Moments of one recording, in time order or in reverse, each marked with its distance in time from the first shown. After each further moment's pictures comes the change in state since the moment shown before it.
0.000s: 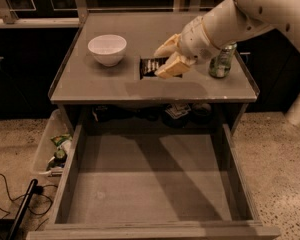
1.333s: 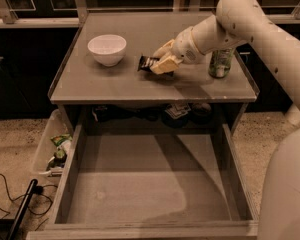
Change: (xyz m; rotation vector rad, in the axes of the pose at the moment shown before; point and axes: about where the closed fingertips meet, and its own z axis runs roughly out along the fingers) arm 0.048 -0.078 0.065 0.050 -0.077 0.229
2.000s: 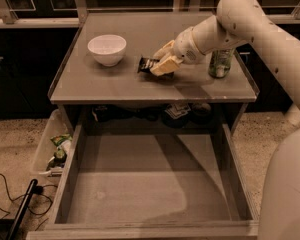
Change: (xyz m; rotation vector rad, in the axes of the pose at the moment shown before) arm 0.000 0.000 0.001 -0.001 0.000 0.003
